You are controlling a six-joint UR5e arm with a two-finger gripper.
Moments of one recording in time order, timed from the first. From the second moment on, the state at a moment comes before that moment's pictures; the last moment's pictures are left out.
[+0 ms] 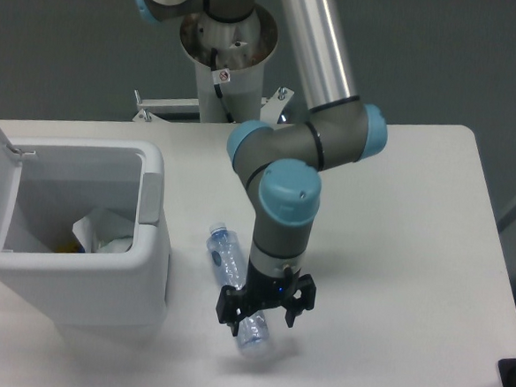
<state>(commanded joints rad) 2.34 -2.15 -1.59 -0.71 1.43 0.10</state>
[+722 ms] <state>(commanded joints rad) 2.32 -2.22 -1.60 -0.71 1.48 0.10</state>
